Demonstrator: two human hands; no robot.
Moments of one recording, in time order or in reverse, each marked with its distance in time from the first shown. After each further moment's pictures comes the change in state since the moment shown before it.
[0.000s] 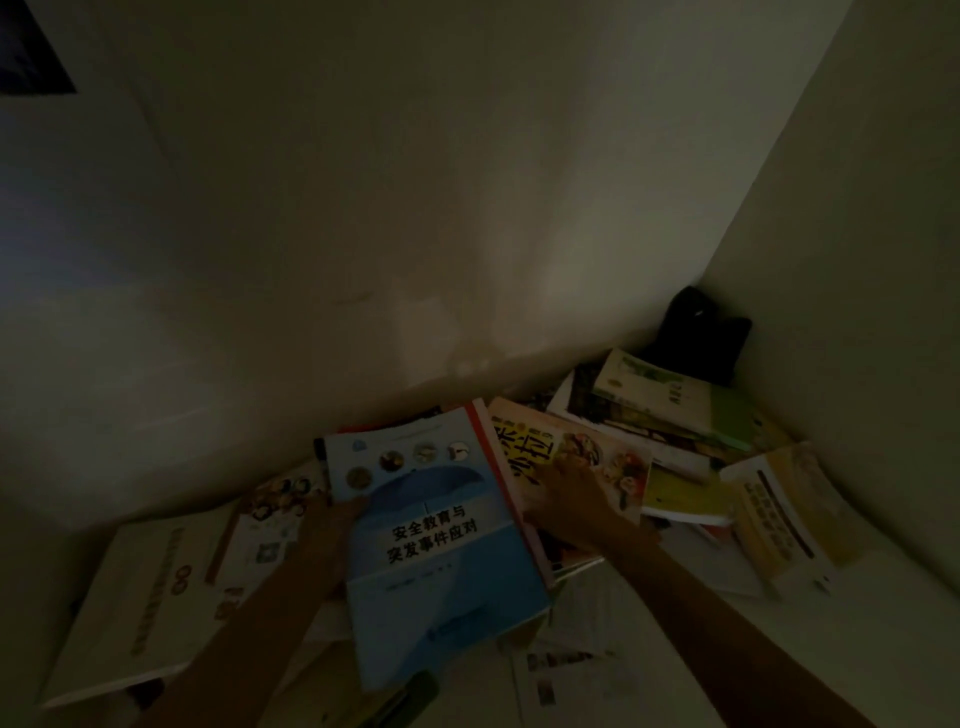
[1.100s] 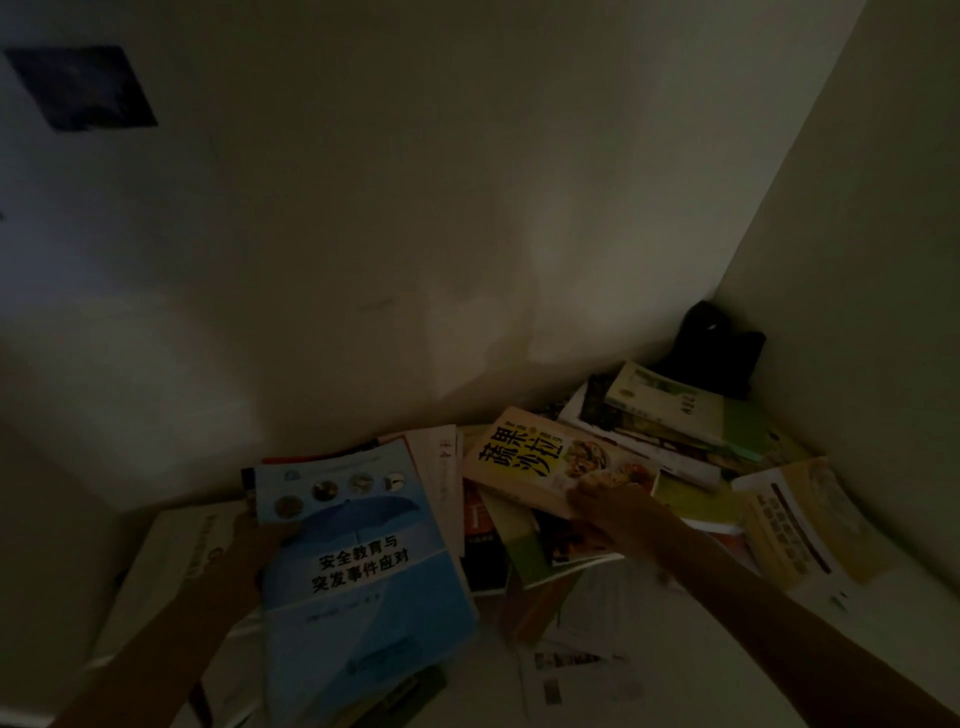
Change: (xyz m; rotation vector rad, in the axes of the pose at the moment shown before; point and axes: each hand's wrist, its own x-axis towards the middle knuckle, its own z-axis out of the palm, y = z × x) left_hand 0.132 -0.057 -0.136 0.117 0.177 0.151; right_hand -0.029 0.031 -0.027 -0.607 -0.165 -0.319
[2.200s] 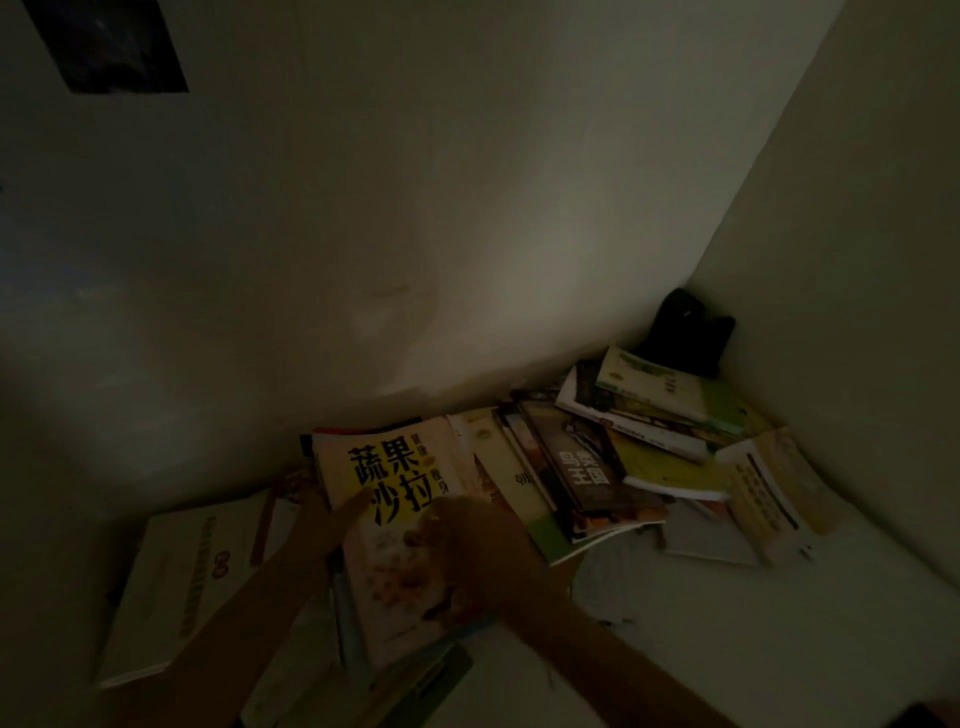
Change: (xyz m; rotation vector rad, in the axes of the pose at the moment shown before) left_hand -0.113 0.070 0.047 -0.217 -0.357 0.003; right_hand 0.044 -0.175 -0.007 0.557 0.414 0.154
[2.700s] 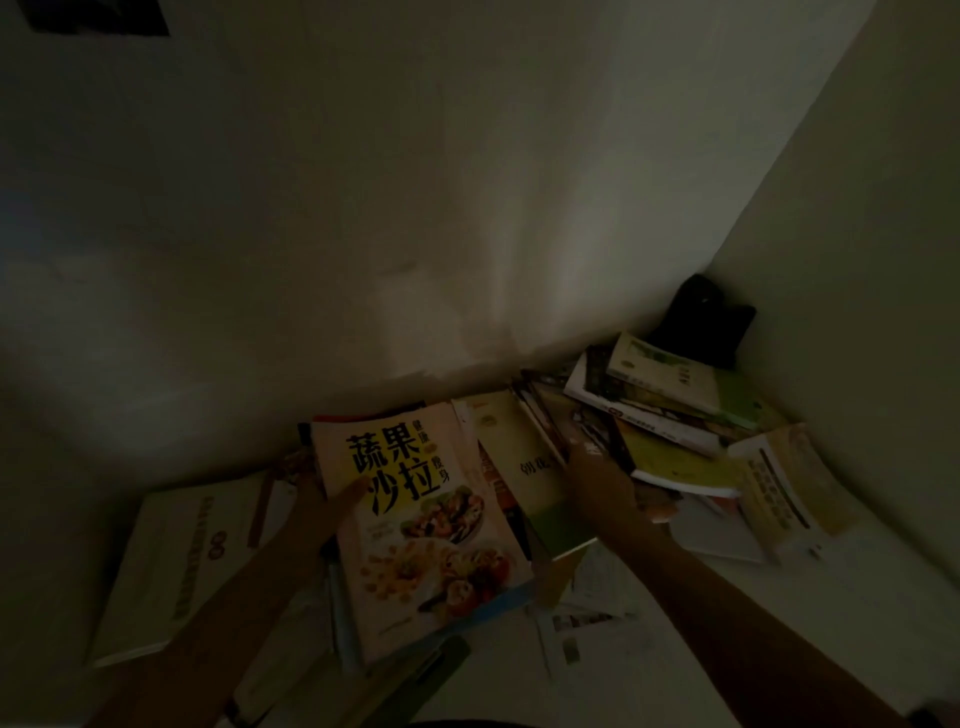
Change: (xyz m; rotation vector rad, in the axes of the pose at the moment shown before) left_hand 0.005 -0.004 -0.007 0.064 0.034 -0.060; right_hand 0.028 0.099 -0.044 -0.237 -0.032 0.421
